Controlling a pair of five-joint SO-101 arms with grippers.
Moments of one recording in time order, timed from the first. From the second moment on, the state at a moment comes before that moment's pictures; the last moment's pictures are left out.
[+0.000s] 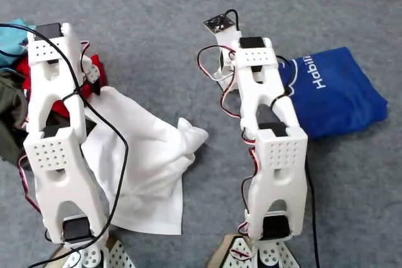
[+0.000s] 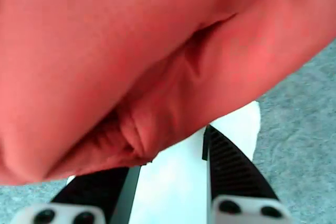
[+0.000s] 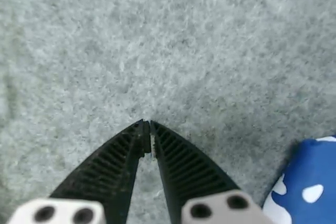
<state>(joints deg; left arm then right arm) -15.4 41.1 -42.1 100.1 31.9 -8.9 42.1 -24.0 70.5 16.5</state>
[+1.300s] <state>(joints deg) -15.5 44.7 -51.0 100.1 30.3 -8.9 42.2 -24.0 70.5 16.5</state>
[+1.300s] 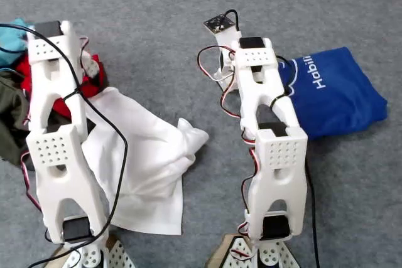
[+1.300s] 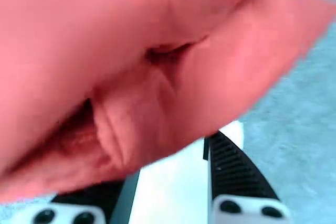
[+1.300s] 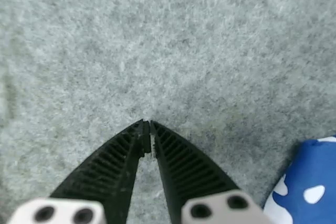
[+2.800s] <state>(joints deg) -16.4 49.7 -49.9 100.1 30.2 -8.9 43.5 -24.0 70.5 16.5</state>
